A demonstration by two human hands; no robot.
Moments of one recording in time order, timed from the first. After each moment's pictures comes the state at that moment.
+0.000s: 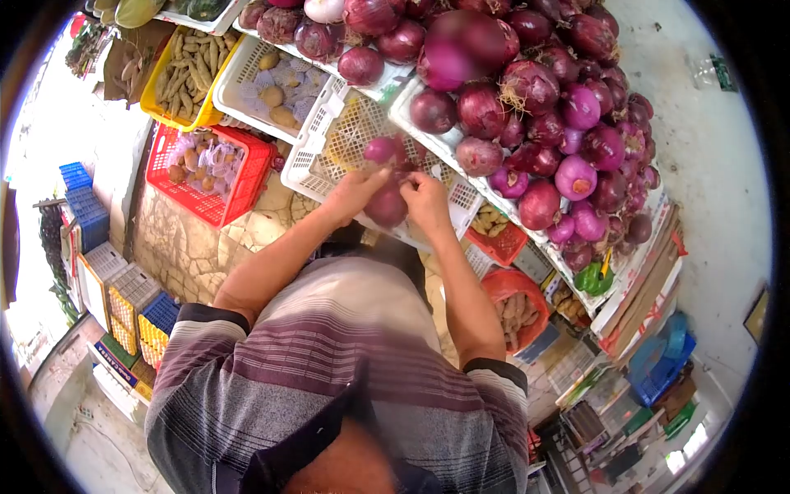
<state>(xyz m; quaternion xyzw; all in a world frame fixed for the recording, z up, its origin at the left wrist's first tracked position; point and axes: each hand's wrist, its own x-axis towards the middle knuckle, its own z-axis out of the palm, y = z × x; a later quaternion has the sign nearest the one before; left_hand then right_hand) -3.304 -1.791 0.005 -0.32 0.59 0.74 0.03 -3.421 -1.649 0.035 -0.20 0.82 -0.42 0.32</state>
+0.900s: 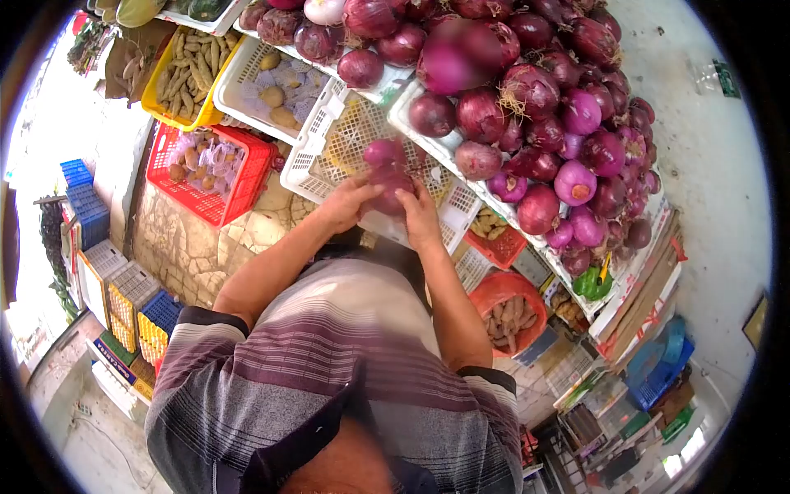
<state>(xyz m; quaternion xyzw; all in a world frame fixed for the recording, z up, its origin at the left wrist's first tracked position) -3.294 -1.788 -0.006 -0.27 0.31 0.91 0.03 -3.394 -1.640 0.021 0.04 0.60 -0.65 0.46</state>
